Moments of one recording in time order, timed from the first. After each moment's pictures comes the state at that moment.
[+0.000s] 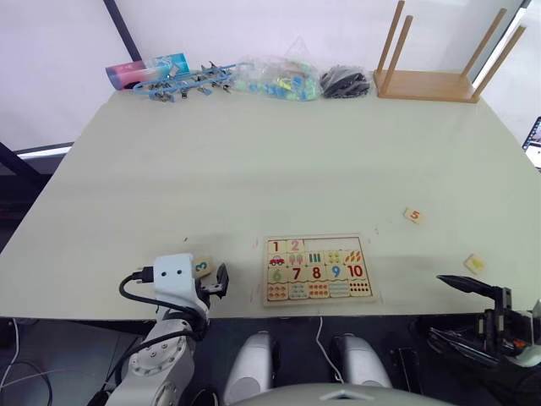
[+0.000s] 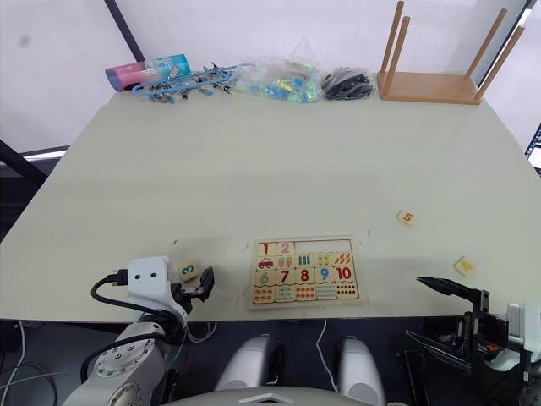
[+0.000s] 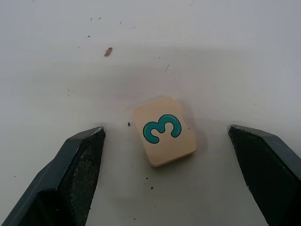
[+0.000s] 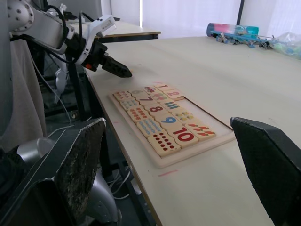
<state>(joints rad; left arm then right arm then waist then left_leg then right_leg) 0.40 0.10 0.09 -0.92 -0.19 0.97 0.09 0.40 -0.54 -0.38 -0.06 0.75 -0.28 1.58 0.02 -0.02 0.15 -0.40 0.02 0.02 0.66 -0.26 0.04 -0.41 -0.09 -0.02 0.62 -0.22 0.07</state>
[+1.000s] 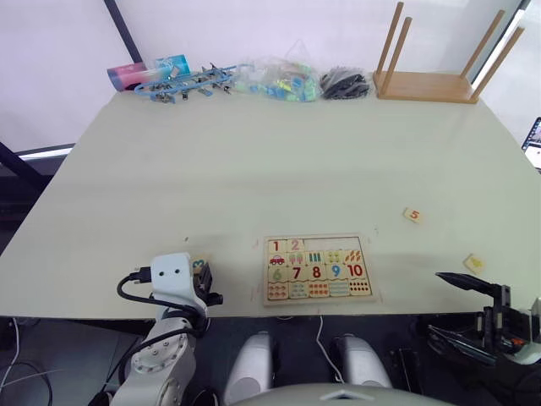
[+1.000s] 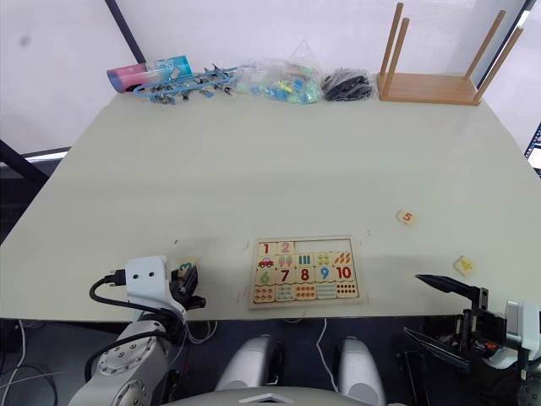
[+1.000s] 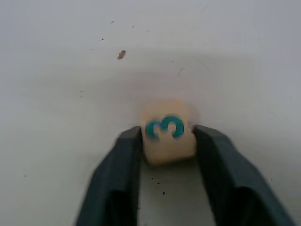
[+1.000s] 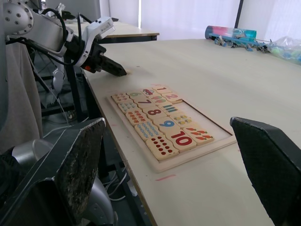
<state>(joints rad) 0.41 0.07 0.09 -0.88 -0.14 0.91 0.09 0.39 -0.54 -0.37 -0.06 0.75 -0.29 1.56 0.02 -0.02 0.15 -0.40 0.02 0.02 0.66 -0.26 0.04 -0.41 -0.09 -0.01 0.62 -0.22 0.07</state>
